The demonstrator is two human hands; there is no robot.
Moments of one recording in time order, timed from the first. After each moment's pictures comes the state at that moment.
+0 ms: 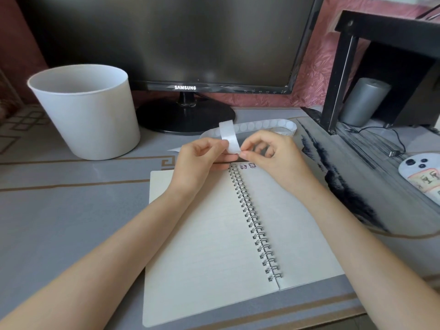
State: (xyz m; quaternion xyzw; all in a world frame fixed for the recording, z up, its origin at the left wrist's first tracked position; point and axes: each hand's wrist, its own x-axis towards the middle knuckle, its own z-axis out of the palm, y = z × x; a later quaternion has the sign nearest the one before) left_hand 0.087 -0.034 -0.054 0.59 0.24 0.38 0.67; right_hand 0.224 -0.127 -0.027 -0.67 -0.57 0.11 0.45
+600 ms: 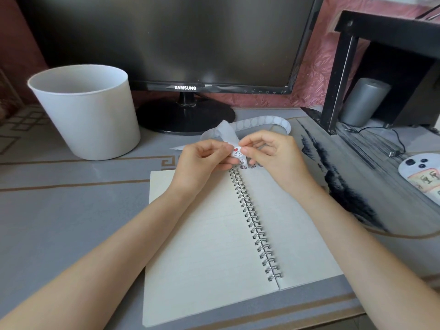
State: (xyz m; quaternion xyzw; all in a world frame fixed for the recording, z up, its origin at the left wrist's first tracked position) left_hand 0.088 -0.033 -0.057 0.62 0.23 0.37 0.66; right_hand 0.227 -0.121 -0.033 -0.64 -0.54 0.16 0.52
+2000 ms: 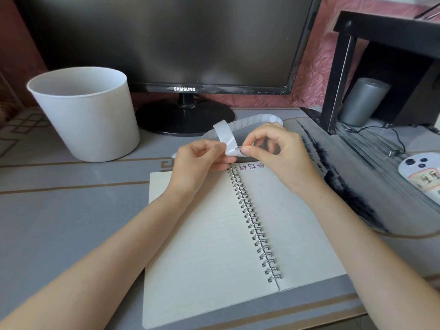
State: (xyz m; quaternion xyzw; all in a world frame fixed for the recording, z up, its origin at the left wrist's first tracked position) left_hand 0.086 -0.037 -0.050 0.58 0.26 0.38 0.67; right_hand 0.231 -0.127 -0.026 -0.63 -0.60 0.08 0.50
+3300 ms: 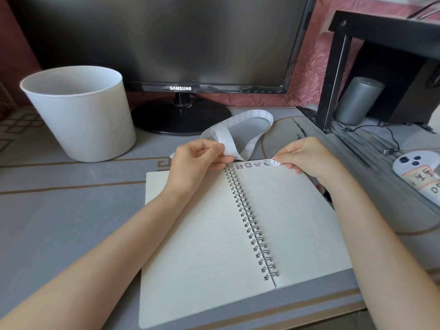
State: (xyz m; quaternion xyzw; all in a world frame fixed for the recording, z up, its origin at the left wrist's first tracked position) left_hand 0.087 -0.036 -0.053 0.59 0.26 0.37 0.66; right_hand 0.291 -0.141 -0.029 -0.83 -0.36 0.21 0.38
